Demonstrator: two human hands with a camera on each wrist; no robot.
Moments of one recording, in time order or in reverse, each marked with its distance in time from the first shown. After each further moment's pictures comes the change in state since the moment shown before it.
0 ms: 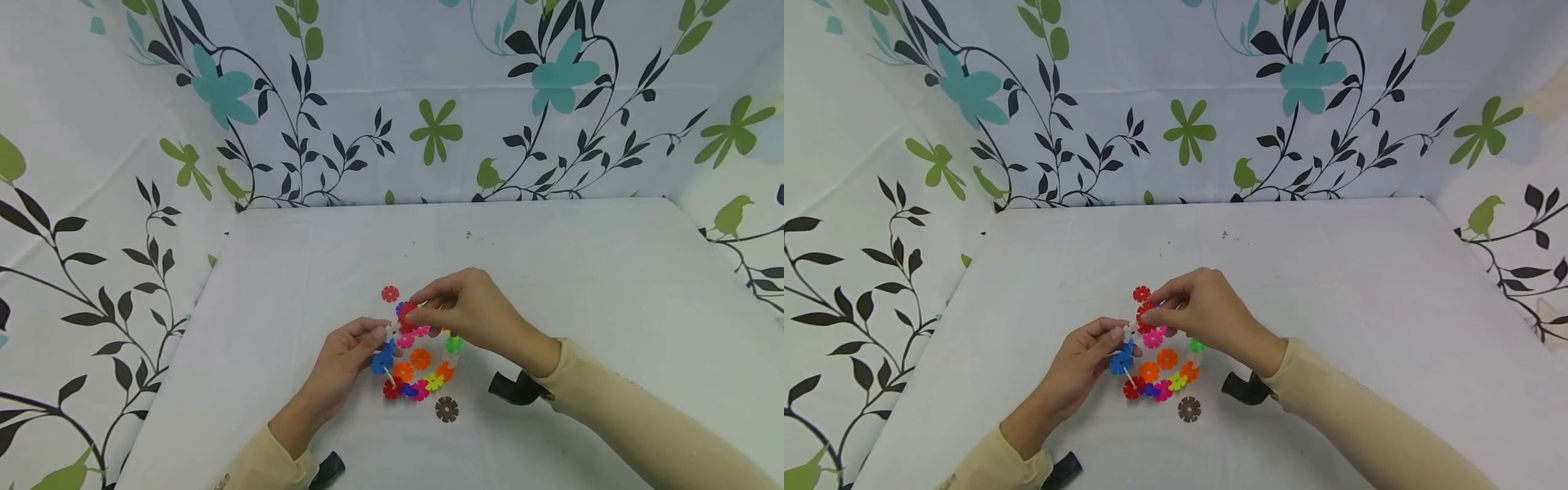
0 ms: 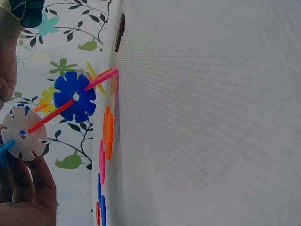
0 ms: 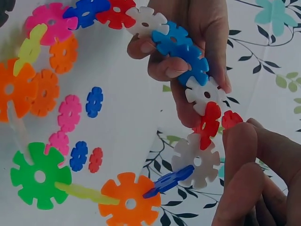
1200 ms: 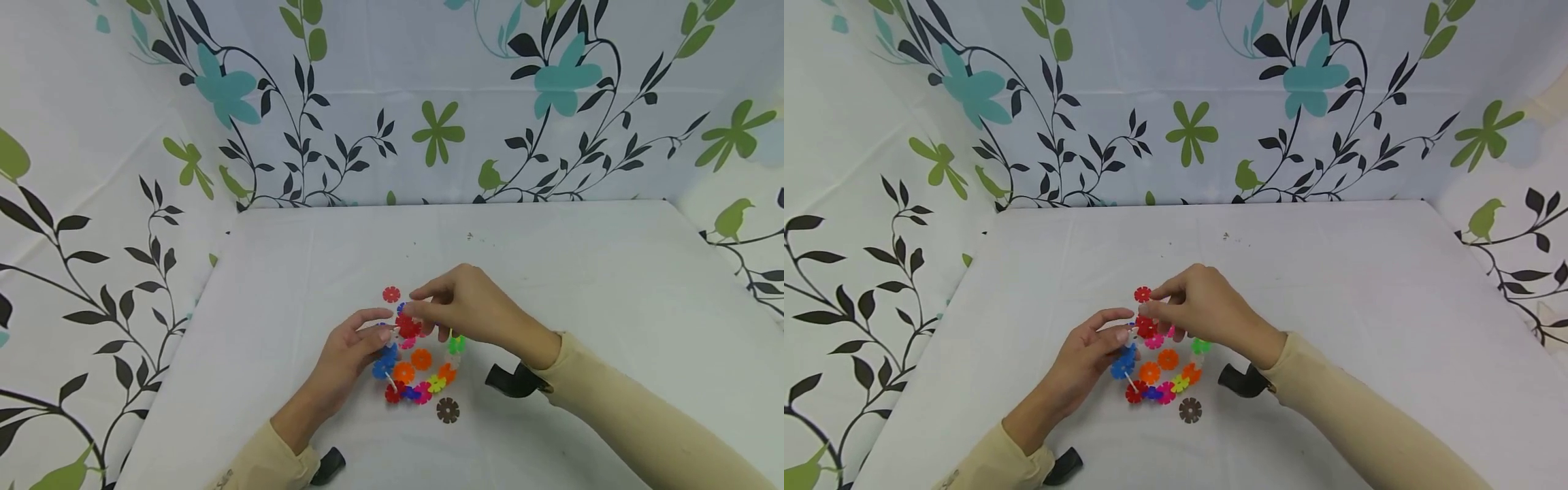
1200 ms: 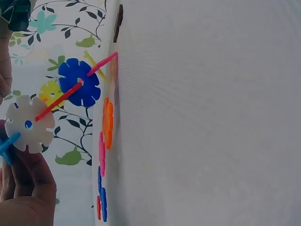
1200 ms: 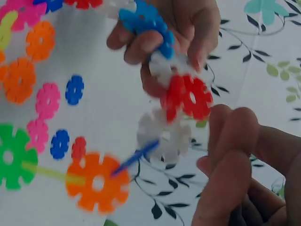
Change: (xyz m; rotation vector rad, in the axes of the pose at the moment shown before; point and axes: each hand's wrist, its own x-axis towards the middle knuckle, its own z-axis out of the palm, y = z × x) left_hand 0.004 0.005 0.001 0.048 0.061 -0.043; right_hand 0.011 -0.008 -0.005 -0.035 -0.106 0.100
